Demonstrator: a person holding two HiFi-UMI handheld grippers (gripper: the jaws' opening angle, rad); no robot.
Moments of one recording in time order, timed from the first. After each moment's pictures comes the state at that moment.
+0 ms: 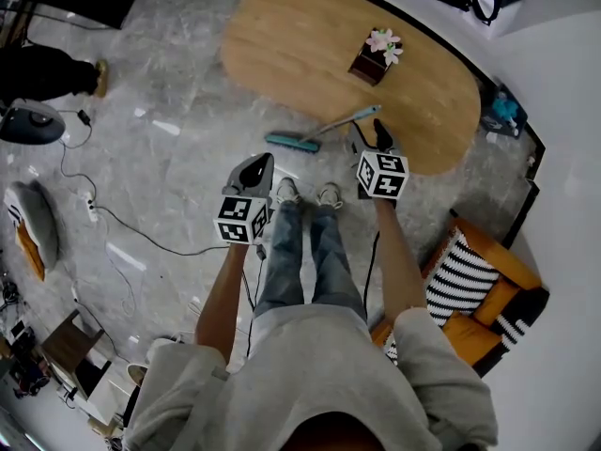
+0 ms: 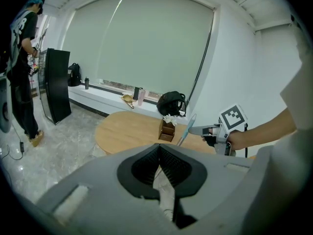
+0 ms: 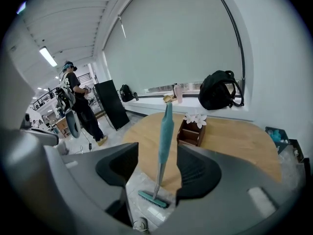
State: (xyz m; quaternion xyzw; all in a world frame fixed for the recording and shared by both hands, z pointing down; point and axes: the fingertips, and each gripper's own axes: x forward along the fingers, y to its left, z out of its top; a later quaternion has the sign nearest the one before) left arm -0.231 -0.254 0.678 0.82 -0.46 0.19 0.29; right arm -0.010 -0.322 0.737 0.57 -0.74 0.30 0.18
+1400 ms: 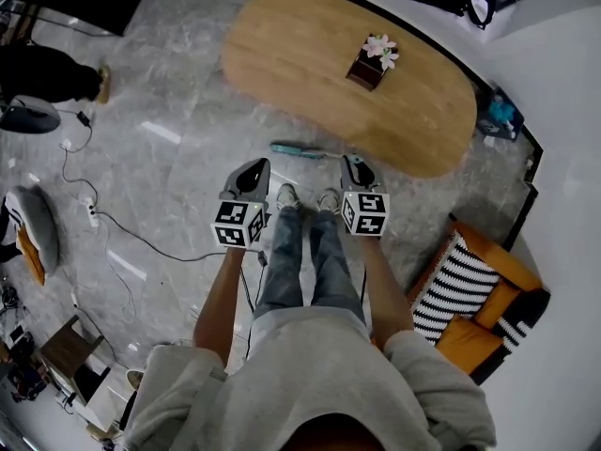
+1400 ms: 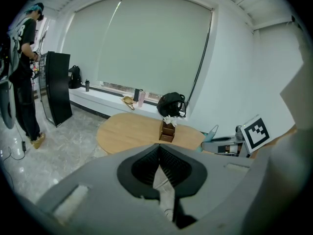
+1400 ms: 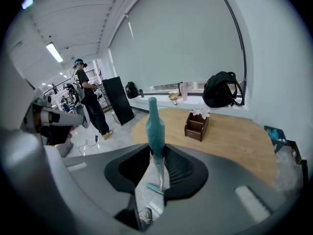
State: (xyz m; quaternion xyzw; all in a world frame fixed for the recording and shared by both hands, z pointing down) left arm -0.239 -0.247 0.668 0.82 -0.46 0.19 0.28; right arm -0.047 -0.241 0.726 0.55 -0.76 0.29 0.20
